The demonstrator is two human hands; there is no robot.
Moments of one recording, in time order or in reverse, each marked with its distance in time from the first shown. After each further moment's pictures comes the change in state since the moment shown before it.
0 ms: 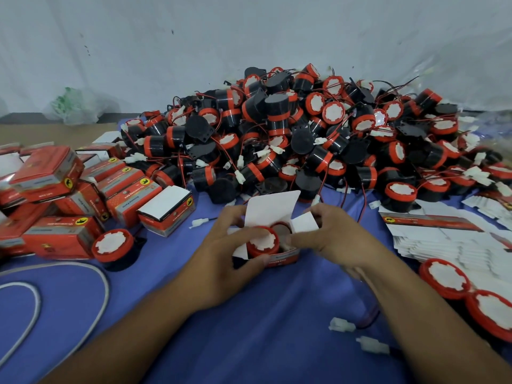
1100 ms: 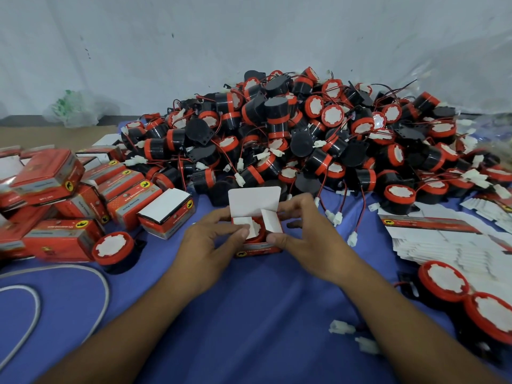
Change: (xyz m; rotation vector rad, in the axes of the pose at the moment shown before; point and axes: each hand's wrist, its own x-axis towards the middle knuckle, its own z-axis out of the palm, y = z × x) left_hand 0.007 -0.003 -0.014 -0.223 0.071 -0.300; right_hand 0.012 0.016 0.025 -0.158 0.032 -0.499
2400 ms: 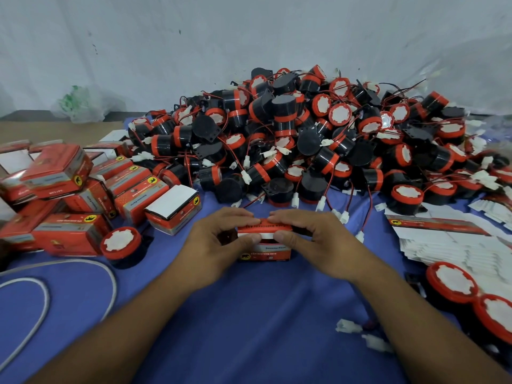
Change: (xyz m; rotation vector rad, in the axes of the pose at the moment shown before) left_hand 0.002 -0.008 -0.004 -0.127 -0.019 -0.020; right_hand -0.001 -0.001 -0.009 -0.059 -0.133 -0.197
